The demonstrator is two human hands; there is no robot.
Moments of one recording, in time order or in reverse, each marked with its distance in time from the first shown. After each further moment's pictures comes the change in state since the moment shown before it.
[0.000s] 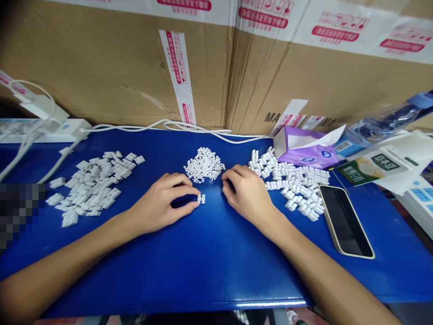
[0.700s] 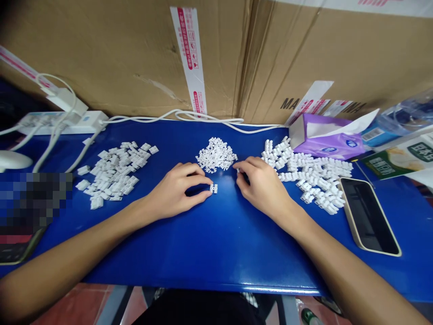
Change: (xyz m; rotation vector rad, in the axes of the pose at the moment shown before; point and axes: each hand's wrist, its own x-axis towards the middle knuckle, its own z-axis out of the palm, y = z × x) left_hand -0.001 0.000 0.000 0.026 -0.008 0.015; right_hand -0.001 -0.004 -0.003 0.026 -0.005 -0.011
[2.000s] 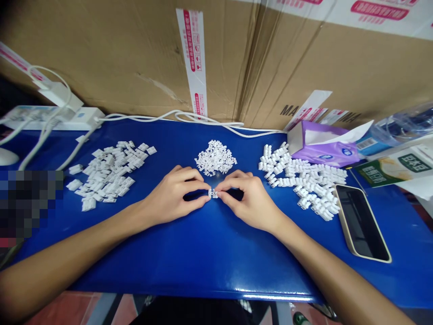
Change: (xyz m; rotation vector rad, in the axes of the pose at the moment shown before) left_hand -0.002 0.000 0.002 -0.009 0.030 0.024; right_hand -0.008 -0.020 0.005 0.468 -0.139 0.049
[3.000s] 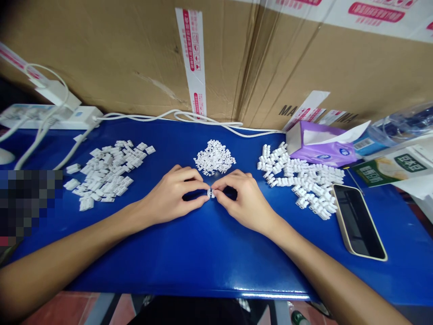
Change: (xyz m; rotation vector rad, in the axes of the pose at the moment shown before) left_hand 0.000 0.000 0.001 -0.006 -0.001 0.015; right_hand 0.003 -0.006 0.006 -0.059 0.028 -0.001
